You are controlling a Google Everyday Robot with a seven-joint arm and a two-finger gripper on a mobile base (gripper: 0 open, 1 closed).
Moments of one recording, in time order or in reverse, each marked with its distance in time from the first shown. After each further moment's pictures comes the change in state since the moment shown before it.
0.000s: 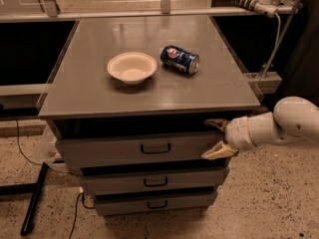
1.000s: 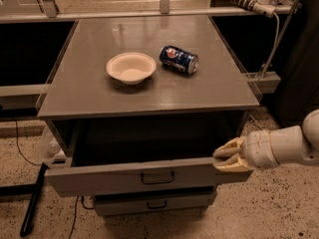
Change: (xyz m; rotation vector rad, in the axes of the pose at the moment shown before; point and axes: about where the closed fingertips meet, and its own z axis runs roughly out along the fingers) arm -0.016 0.055 -0.054 0.002 -0.022 0.019
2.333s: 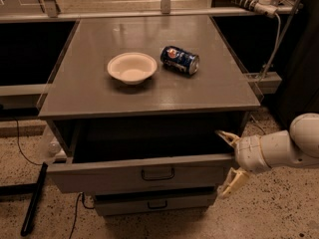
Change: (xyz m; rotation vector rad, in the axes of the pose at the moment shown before) arm 0.014 0.011 0.024 -0.045 0.027 0.025
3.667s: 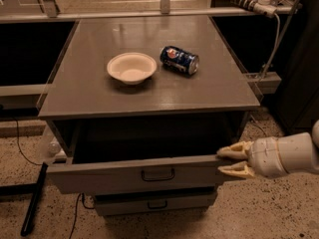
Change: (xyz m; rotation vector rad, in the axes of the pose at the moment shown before) arm -0.011 0.016 -0.036 0.023 -0.007 -0.038
